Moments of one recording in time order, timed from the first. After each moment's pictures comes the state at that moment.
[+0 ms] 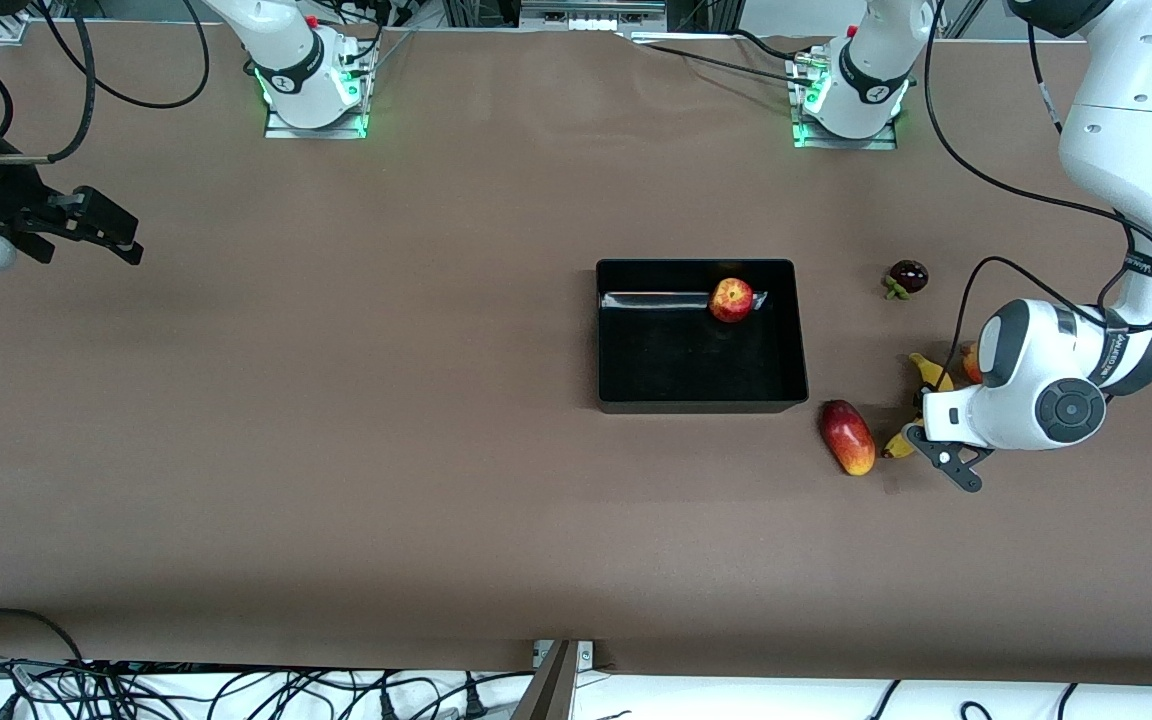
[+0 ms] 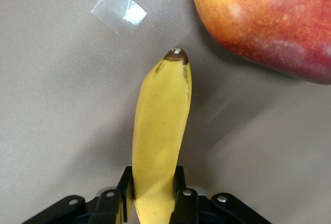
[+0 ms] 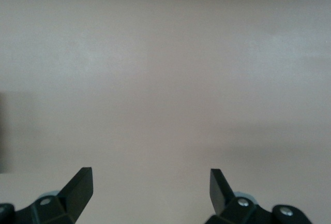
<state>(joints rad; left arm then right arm) 0.29 0.72 -0.28 -1.64 0.34 2.13 0.60 -0.01 0.01 0.07 -1.59 0.00 1.65 0.08</state>
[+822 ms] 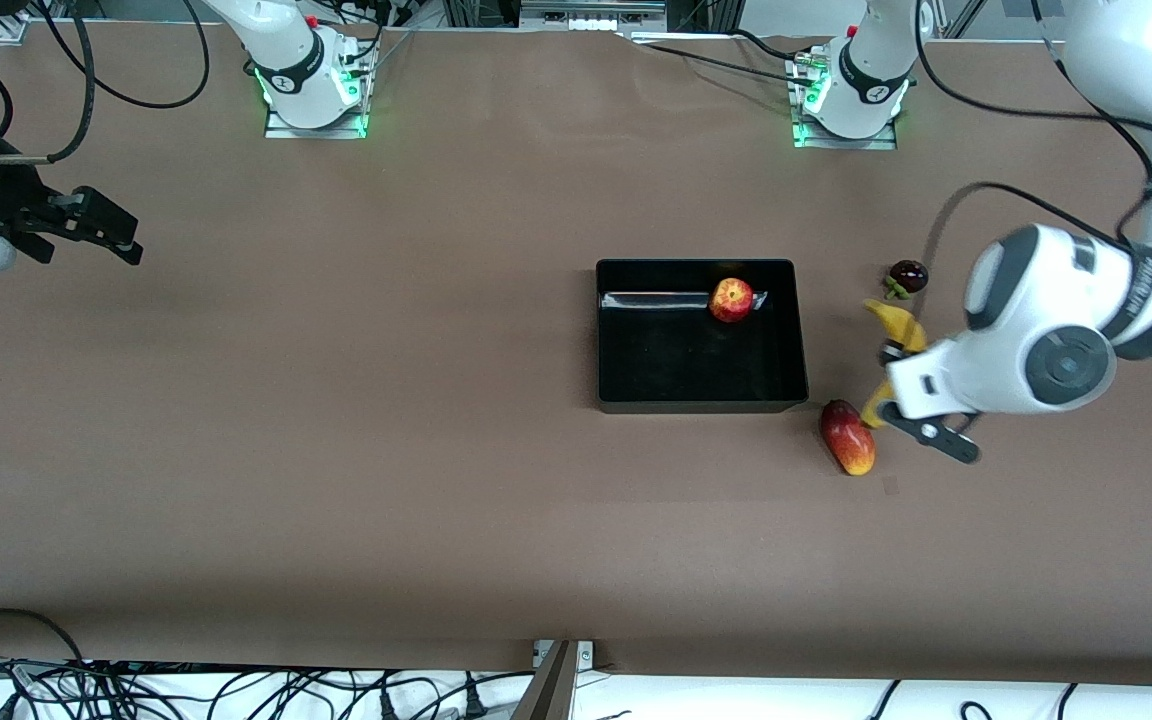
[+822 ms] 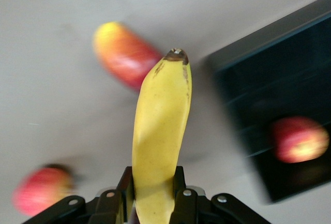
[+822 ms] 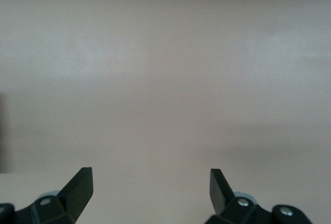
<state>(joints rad) 0.28 0.52 -0.58 -1.56 0.23 1.71 0.04 -0.01 0.01 0.07 -1.59 0.00 1.65 0.08</state>
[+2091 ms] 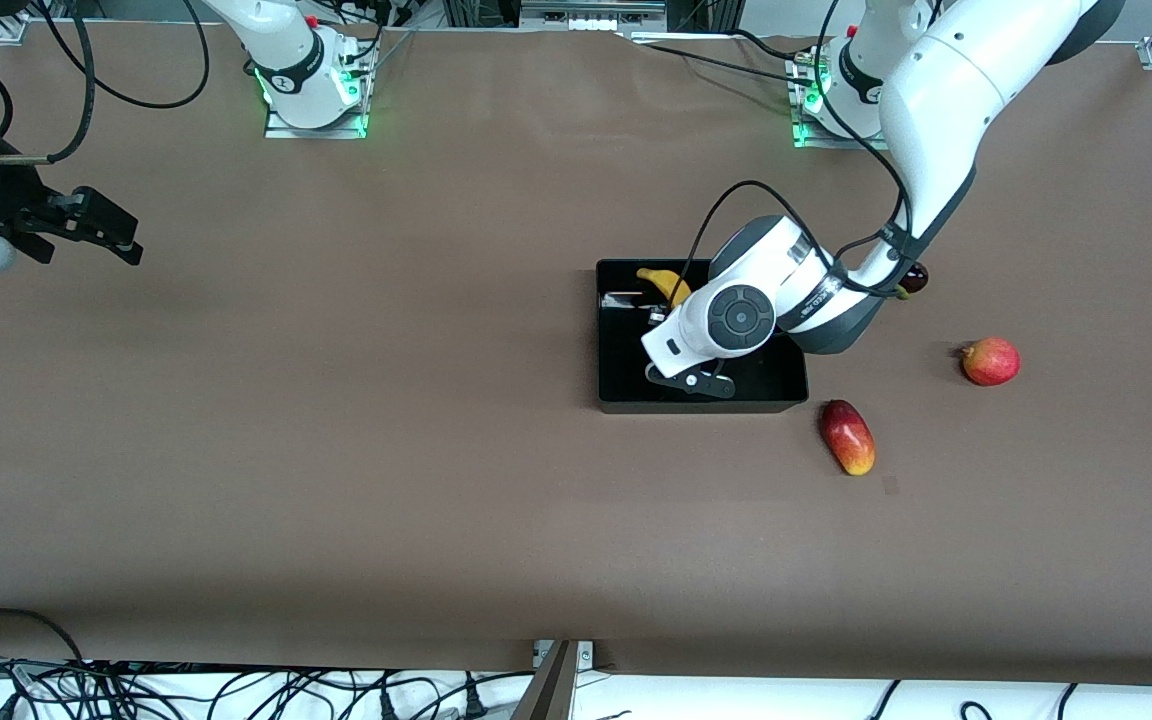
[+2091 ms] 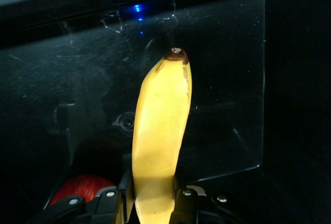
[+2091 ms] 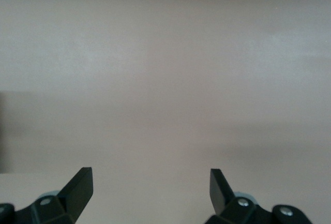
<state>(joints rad) 0.02 0.75 -0.67 -1.65 0.23 1.99 -0.51 -0.01 0.01 0.07 -1.59 0.00 1.65 0.08</state>
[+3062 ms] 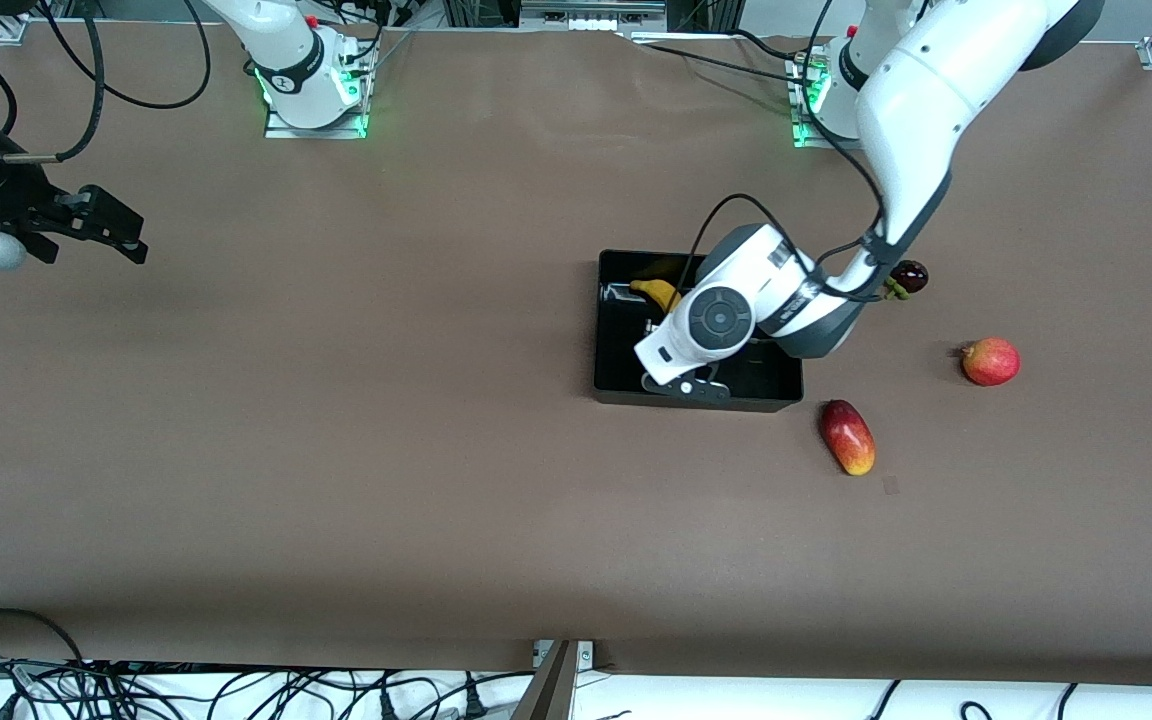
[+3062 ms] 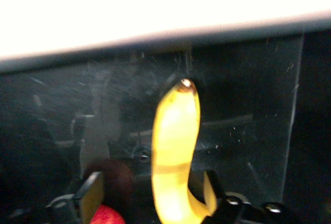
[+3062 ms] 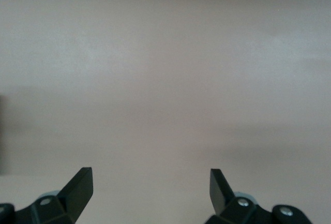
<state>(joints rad) -0.07 0.72 -0.57 -1.61 0.26 2.00 -0.55 -0.01 0.01 0.08 -1.59 -0.01 1.65 0.07</state>
